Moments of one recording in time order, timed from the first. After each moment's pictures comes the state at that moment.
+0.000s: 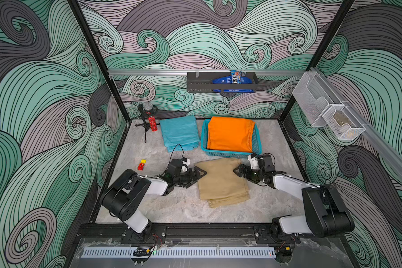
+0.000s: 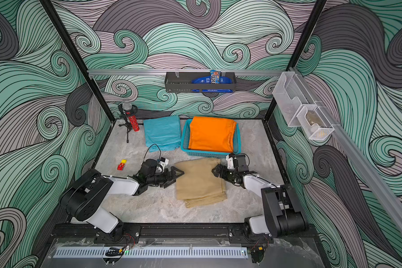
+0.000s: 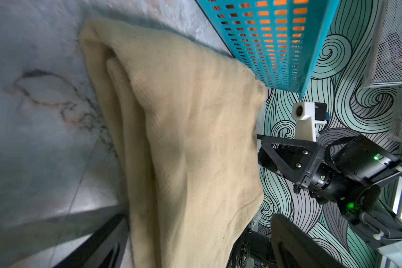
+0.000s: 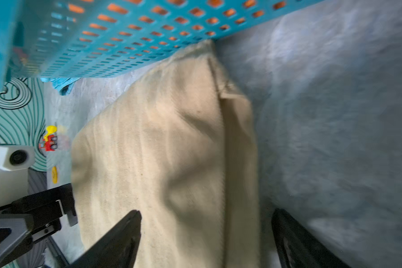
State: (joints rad) left arm -0.53 1.61 0.47 0.52 0.54 -1.01; right arm 0.20 1.42 0.52 -0.06 -0.43 0.52
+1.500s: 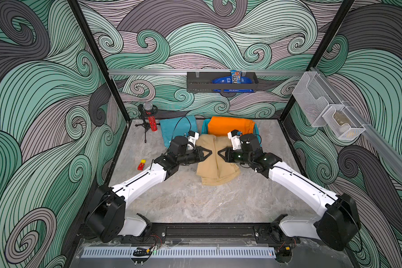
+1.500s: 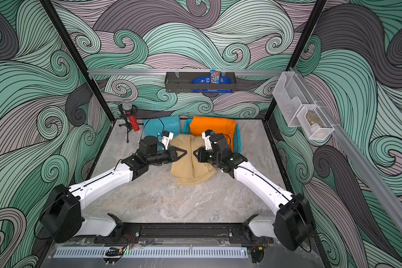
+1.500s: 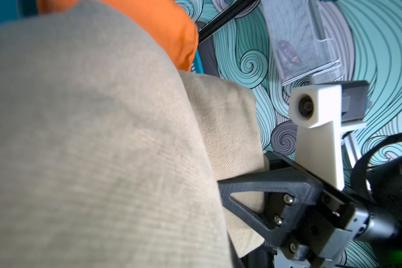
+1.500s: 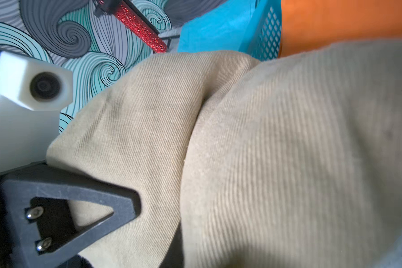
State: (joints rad) left arm -0.59 1.39 0.97 0.06 0.45 -0.81; right arm 0.52 1.32 1.06 -0.35 -0.26 0.54
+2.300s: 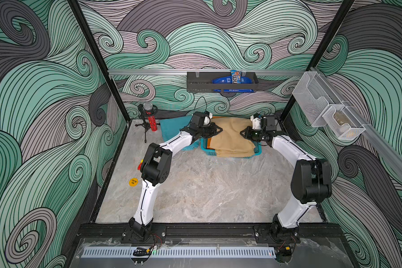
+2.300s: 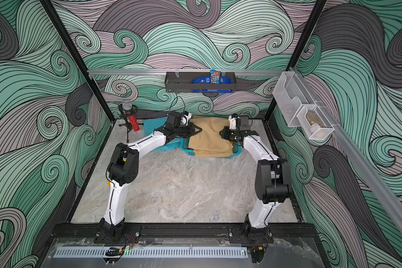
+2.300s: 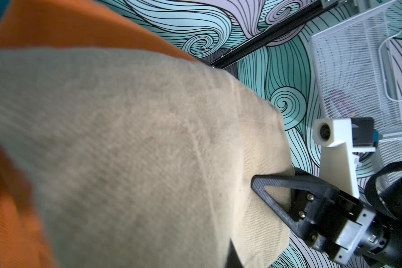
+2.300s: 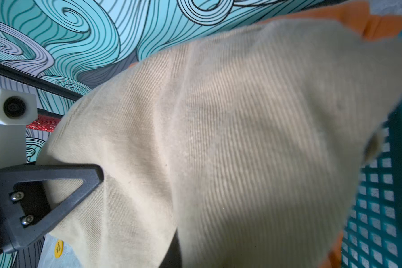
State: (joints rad) left arm -0.48 2.25 1.84 -0.08 0.54 -0.75; right arm 0.06 1.80 1.36 -0.36 -0.37 0.36
